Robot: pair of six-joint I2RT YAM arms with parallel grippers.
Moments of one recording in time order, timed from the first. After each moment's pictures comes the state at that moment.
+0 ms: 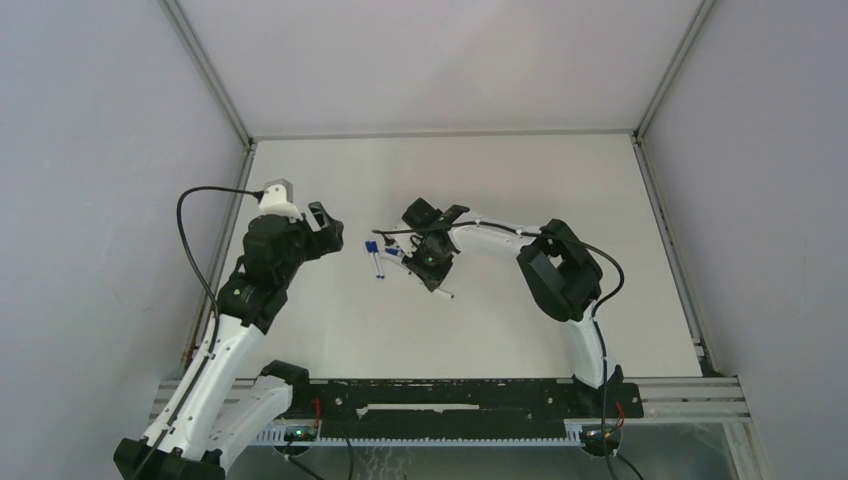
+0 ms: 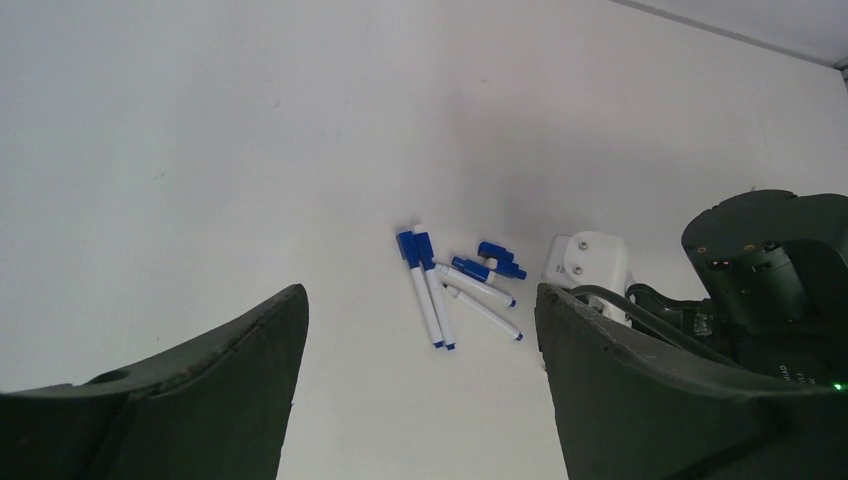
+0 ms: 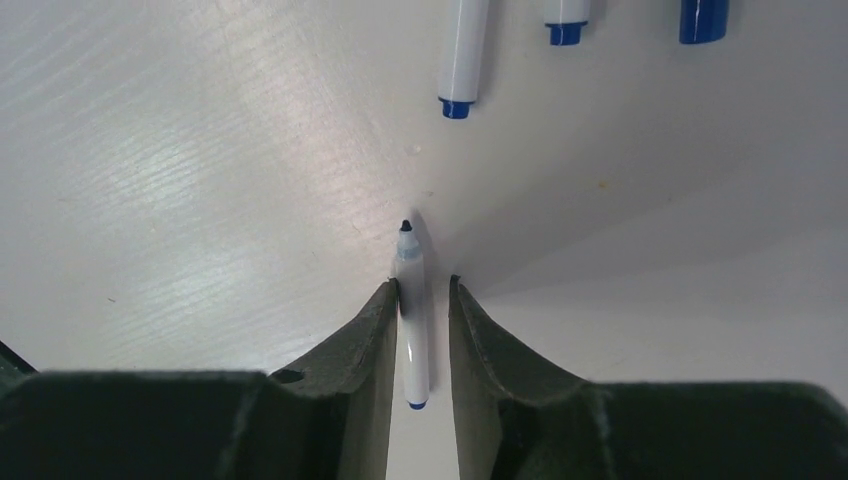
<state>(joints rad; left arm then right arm) -0.28 0.79 0.78 -0.36 -0.15 -0.39 0.81 2.09 1.54 -0.75 -0.24 -0.24</state>
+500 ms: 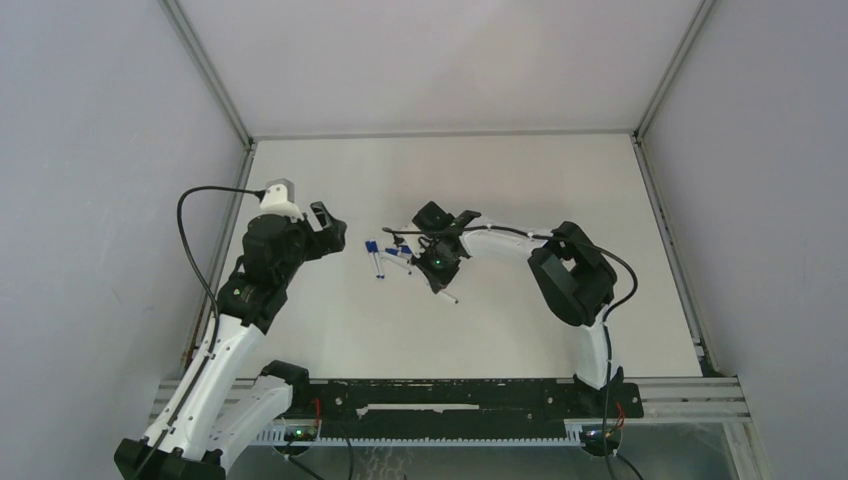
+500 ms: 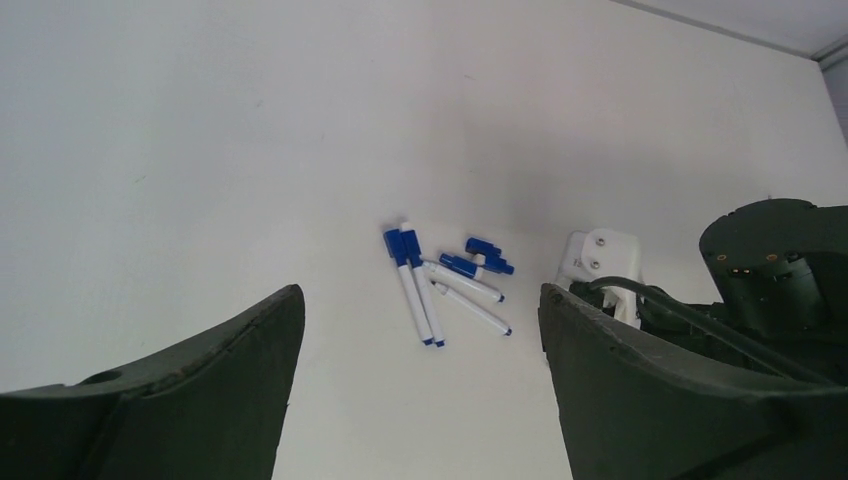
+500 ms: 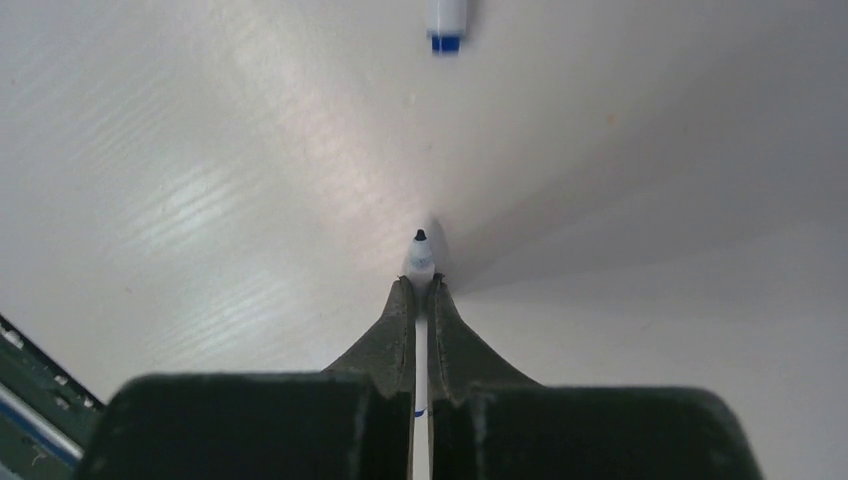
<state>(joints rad) -0.27 0.79 0.78 -0.36 -0.13 -0.39 0.80 2.04 1.45 -0.67 -0.24 -0.18</state>
